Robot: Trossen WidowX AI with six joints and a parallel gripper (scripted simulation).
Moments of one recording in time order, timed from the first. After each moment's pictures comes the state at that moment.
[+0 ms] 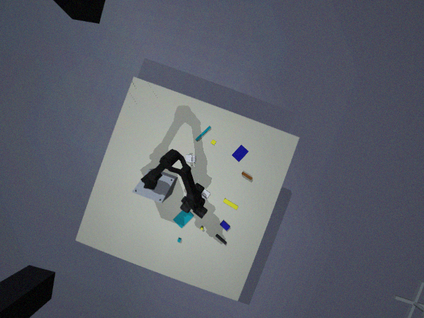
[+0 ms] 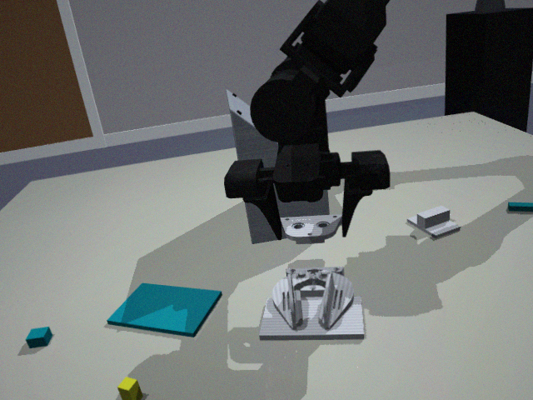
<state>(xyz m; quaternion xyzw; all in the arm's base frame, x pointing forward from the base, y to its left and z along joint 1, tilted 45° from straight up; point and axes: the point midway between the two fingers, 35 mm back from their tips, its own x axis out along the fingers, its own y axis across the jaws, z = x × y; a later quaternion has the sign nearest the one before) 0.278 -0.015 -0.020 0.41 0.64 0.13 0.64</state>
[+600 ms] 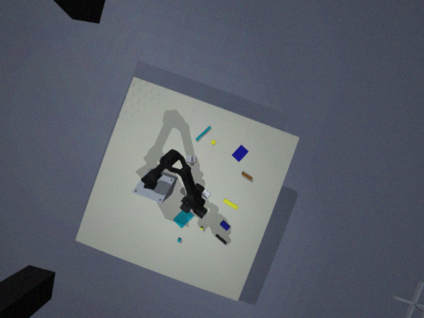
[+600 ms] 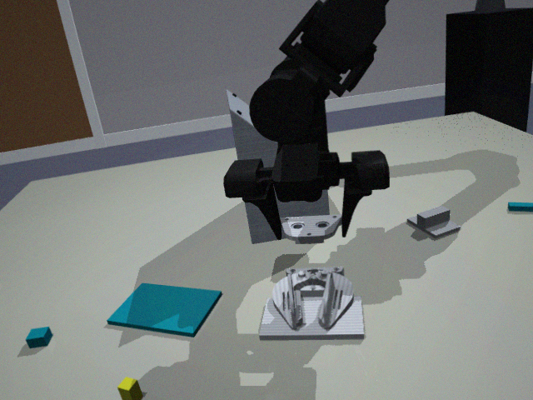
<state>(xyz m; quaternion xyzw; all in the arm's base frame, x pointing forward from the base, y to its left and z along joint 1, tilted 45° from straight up) 0.279 -0.016 -0.020 0.41 0.64 0.12 0.64</state>
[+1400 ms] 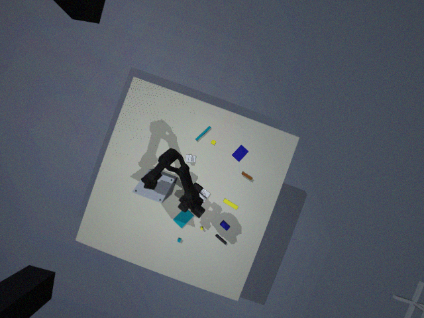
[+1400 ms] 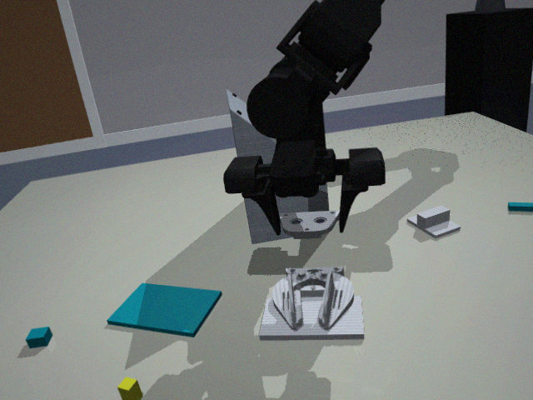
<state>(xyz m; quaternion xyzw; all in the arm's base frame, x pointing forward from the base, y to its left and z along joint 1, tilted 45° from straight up) 0.266 -0.013 -0.020 0.41 0.64 0.12 0.63</state>
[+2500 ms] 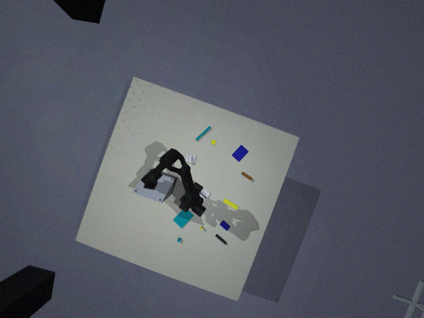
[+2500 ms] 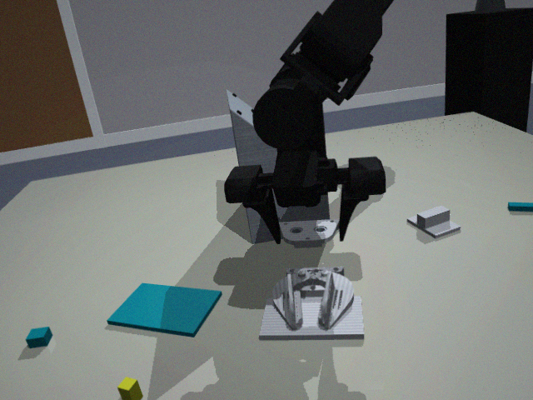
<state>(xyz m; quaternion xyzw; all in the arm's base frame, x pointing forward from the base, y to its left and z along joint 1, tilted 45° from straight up) 0.270 -0.007 -0.029 0.41 0.64 0.13 0.64</state>
